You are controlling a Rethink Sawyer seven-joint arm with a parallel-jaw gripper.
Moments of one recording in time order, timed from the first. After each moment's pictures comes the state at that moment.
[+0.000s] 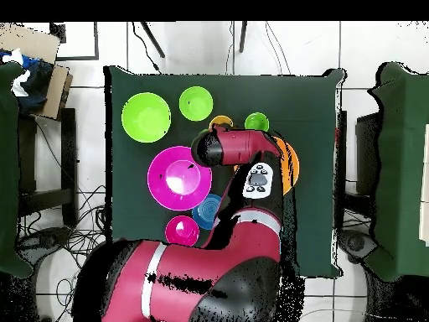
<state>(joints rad) -0.11 -0.24 -0.18 1.21 -0.20 0.29 2.00</state>
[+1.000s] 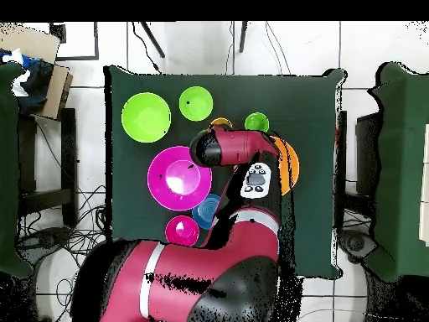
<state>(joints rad) -0.10 -0.23 -0.18 1.21 -0.20 0.29 2.00</state>
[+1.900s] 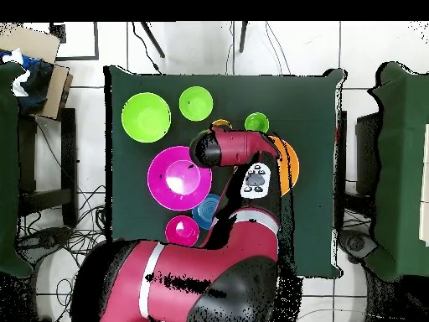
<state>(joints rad) -0.10 -0.23 -0.18 1.22 -0.20 0.29 2.00</state>
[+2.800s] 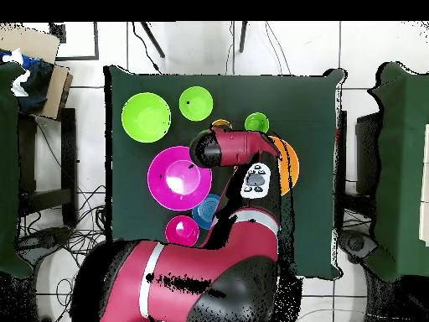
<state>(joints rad) -0.10 -0.23 -0.18 1.22 -0.20 0.29 2.00</state>
